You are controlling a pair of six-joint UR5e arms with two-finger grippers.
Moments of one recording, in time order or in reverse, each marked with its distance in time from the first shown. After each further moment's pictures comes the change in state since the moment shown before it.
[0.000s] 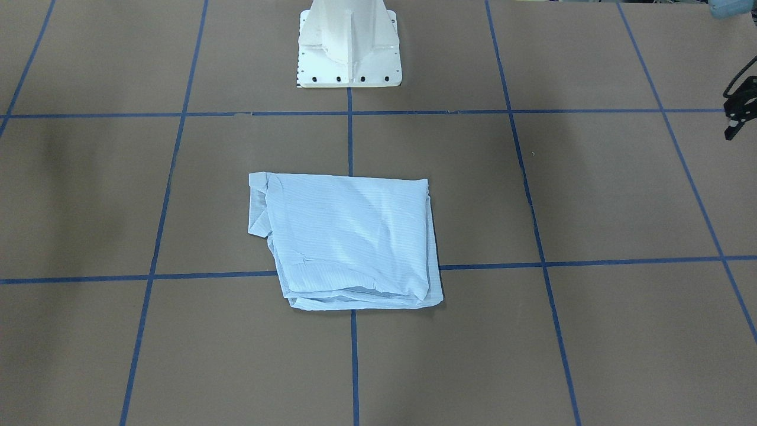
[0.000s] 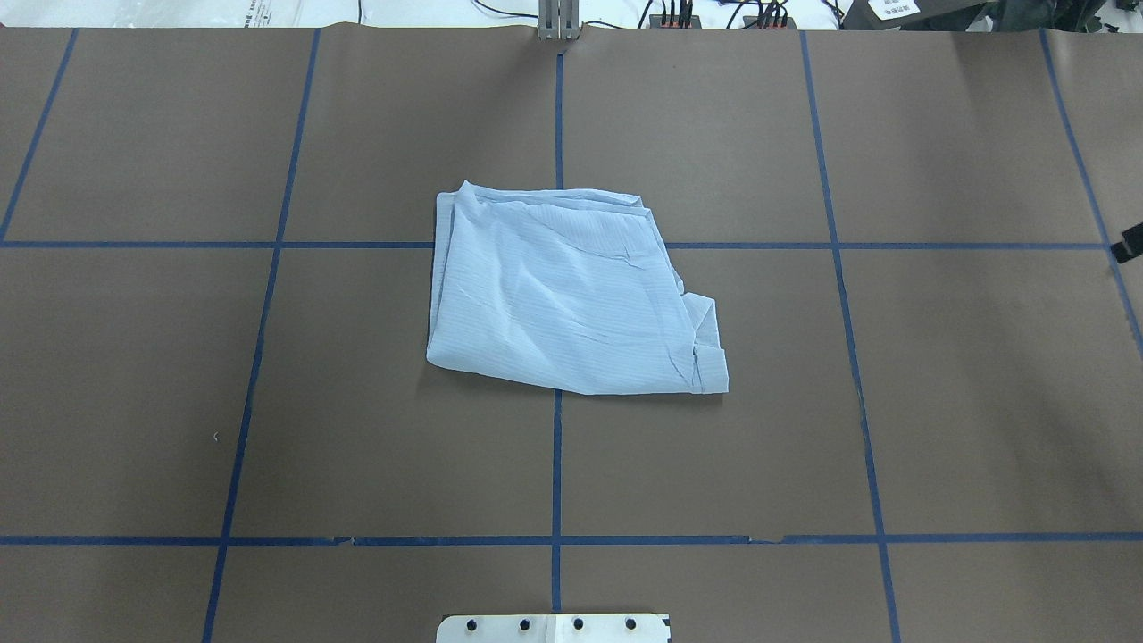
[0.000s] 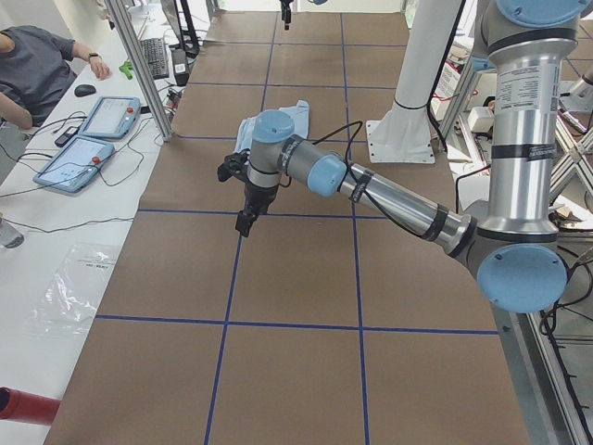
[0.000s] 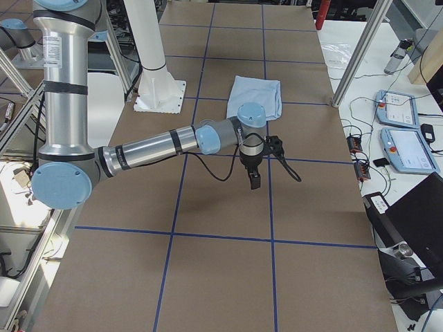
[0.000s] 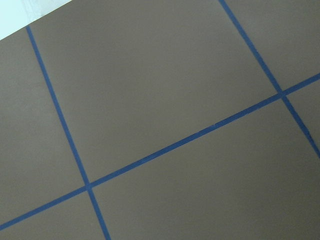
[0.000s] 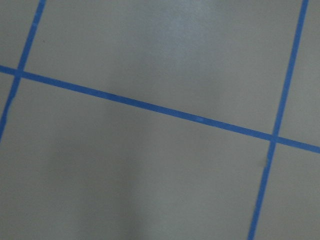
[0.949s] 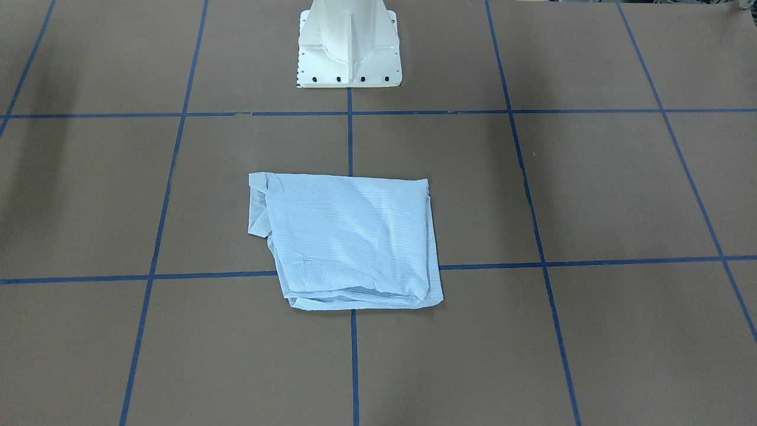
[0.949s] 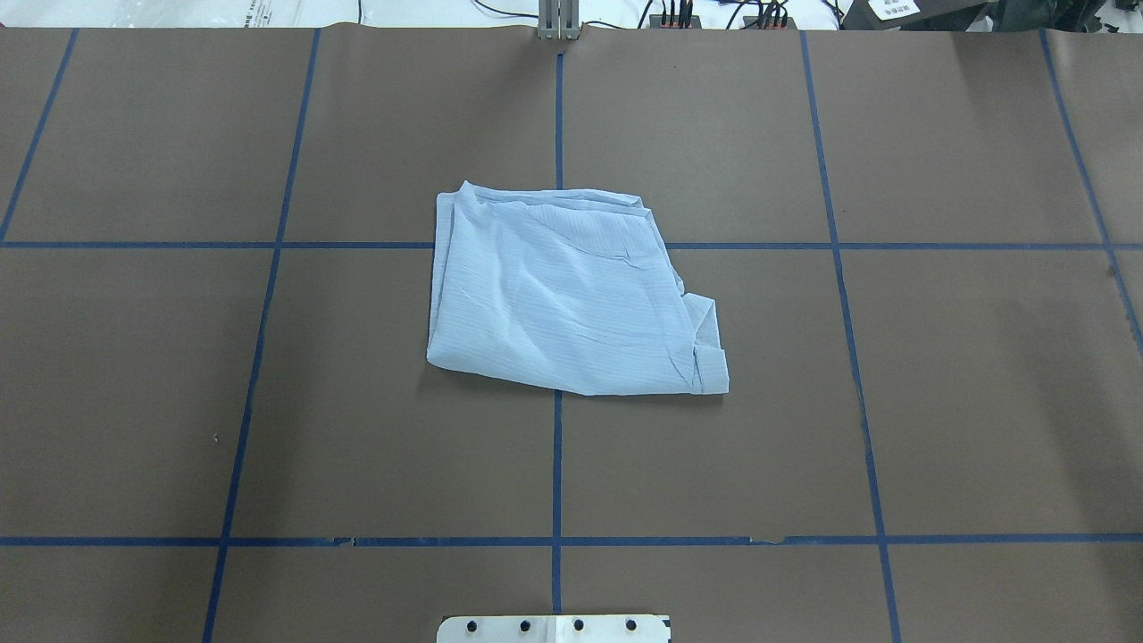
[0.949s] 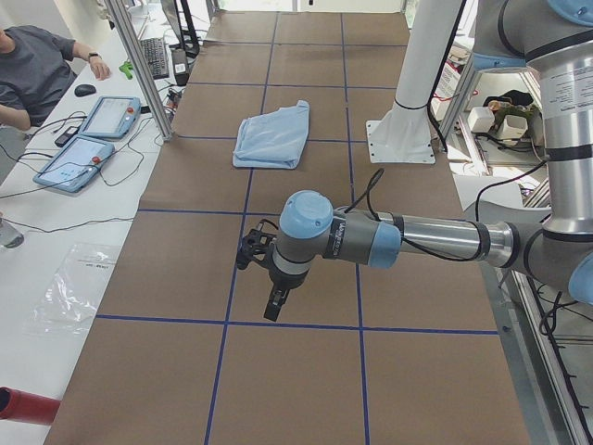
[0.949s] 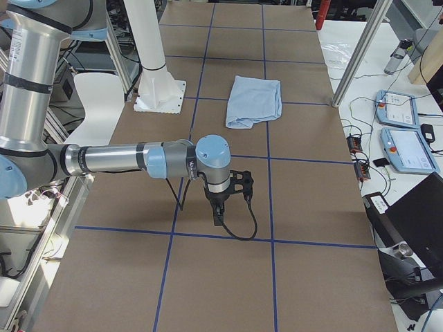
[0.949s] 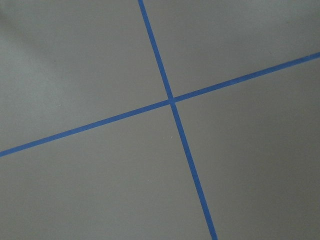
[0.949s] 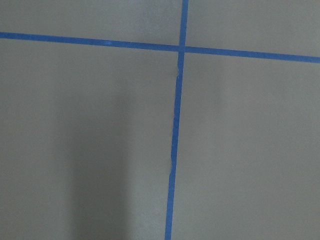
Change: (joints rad) left arm -0.256 0.153 0.137 -0.055 -0.146 0.247; right arm 0.221 -0.187 0.036 -0.067 0.078 -0.118
